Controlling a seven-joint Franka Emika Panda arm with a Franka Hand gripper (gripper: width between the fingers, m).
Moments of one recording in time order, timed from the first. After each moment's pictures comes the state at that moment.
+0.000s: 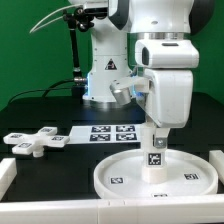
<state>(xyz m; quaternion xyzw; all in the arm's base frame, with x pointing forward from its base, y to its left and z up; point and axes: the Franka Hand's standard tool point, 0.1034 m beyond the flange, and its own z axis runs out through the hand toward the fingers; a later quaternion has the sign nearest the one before) 0.563 0.034 0.068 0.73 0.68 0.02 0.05</state>
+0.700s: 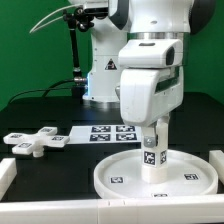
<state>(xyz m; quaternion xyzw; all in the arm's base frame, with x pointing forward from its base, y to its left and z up) 0.564 0.035 0.068 0.88 0.47 0.03 0.04</state>
